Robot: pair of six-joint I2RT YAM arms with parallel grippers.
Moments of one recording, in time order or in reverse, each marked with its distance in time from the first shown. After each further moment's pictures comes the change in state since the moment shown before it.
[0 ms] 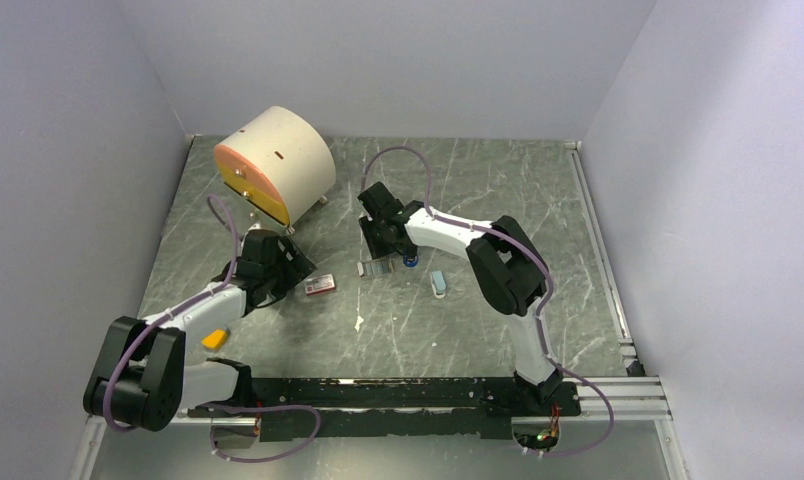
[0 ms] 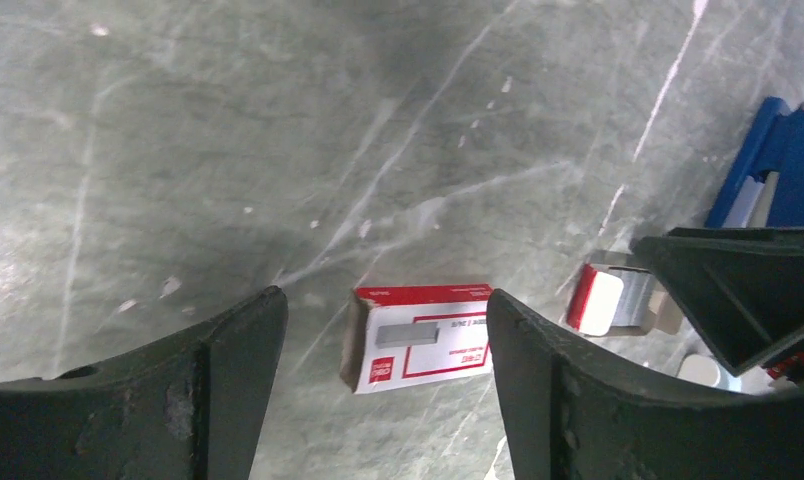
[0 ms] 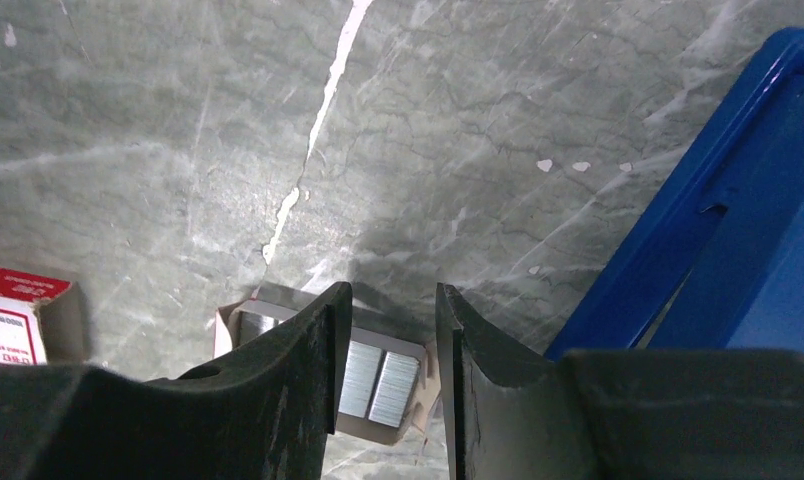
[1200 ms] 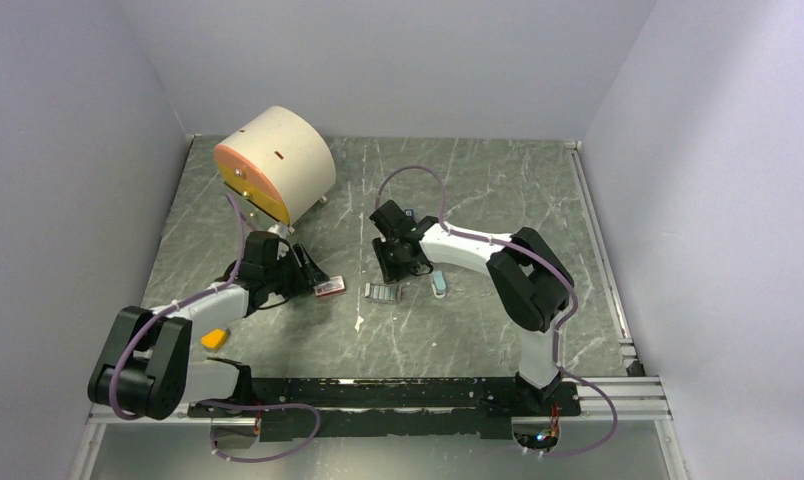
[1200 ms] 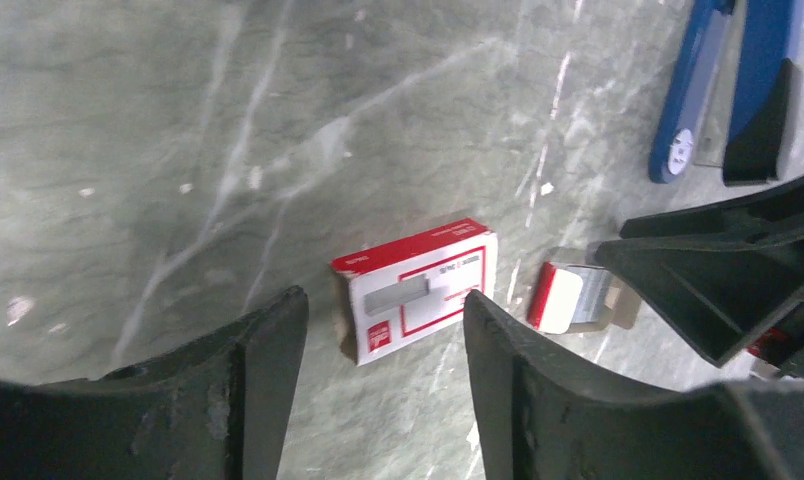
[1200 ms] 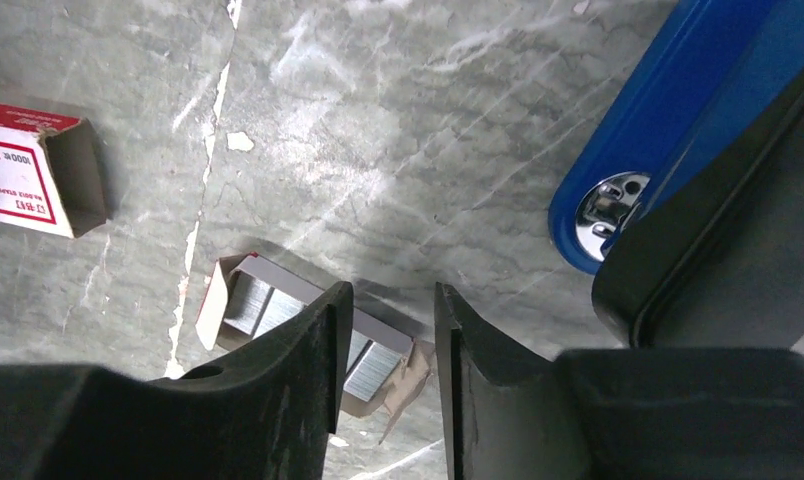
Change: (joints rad) left arm 0.007 0.051 -0.027 0.100 0.272 0.150; right arm 0.028 -0.177 -0.233 -0.045 -0.068 0.090
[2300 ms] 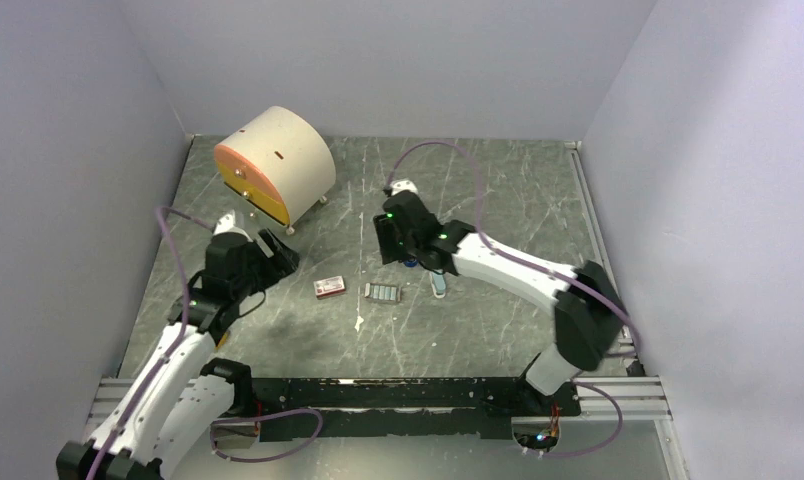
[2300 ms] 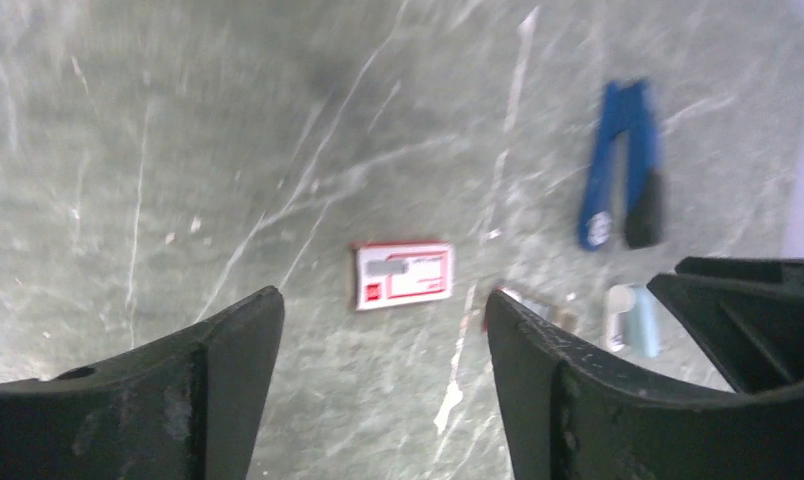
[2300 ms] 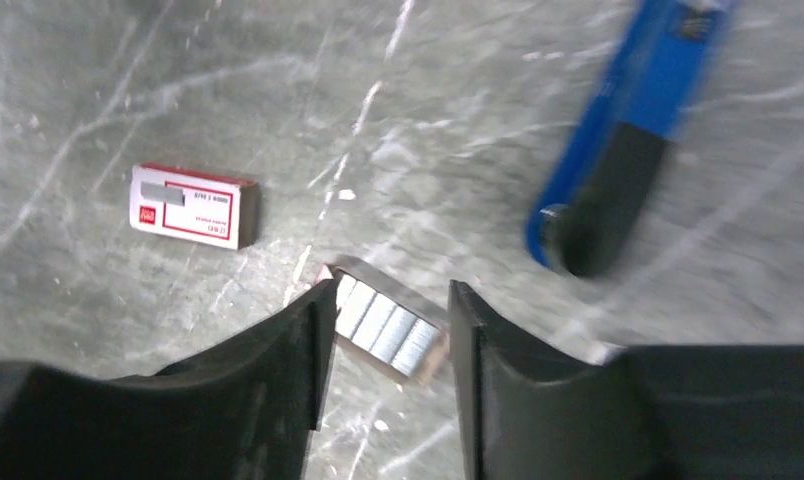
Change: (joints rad) left arm 0.000 -0.528 0.095 -0.440 -0.278 -0.052; right arm 0.051 -0.269 -0.061 0.109 0.180 -0.005
